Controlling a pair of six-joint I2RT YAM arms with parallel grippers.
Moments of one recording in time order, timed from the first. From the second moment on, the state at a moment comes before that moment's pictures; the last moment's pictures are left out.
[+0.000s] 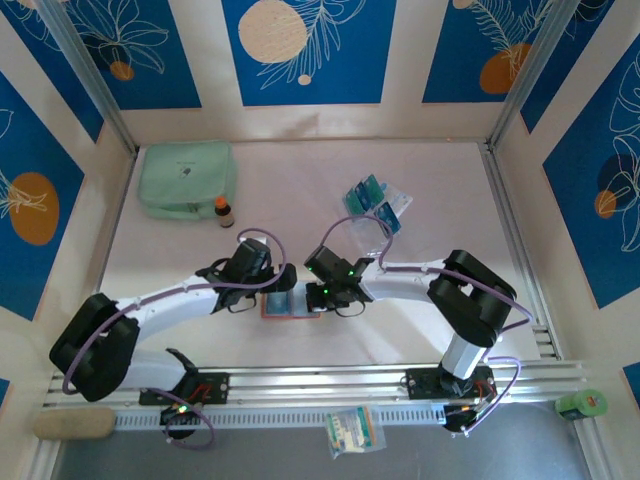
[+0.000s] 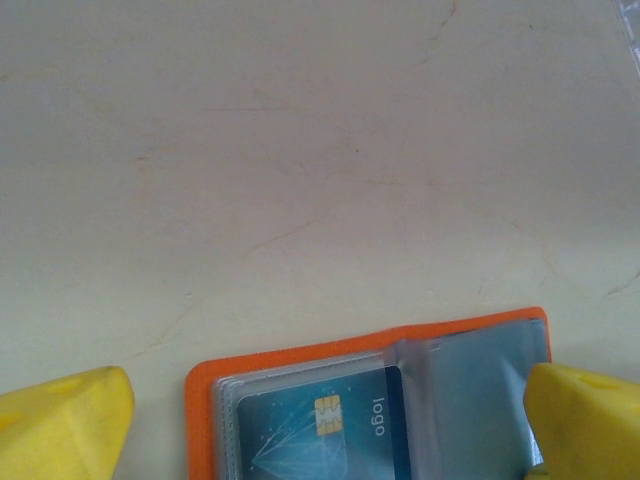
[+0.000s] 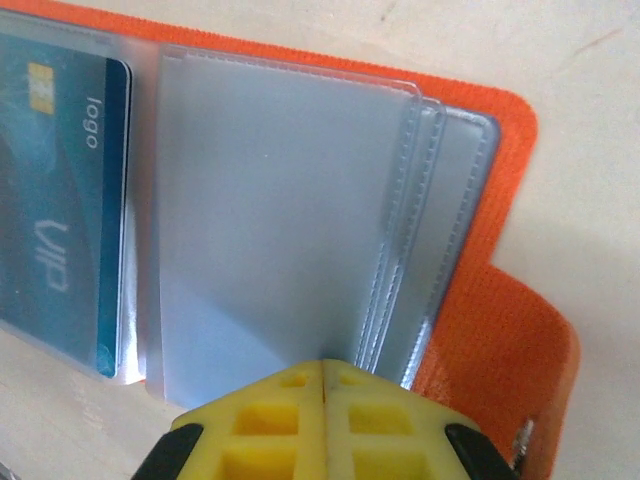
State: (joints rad) left arm -0.67 1.32 0.60 -0.18 -0.05 -0.68; right arm 0.93 1.70 0.88 -0.30 -0.17 0.78
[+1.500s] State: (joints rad) left arm -0.65 1.27 0.56 -0.05 0.10 -0.74; right arm 0.93 1.70 0.87 -0.27 -0.18 0.79
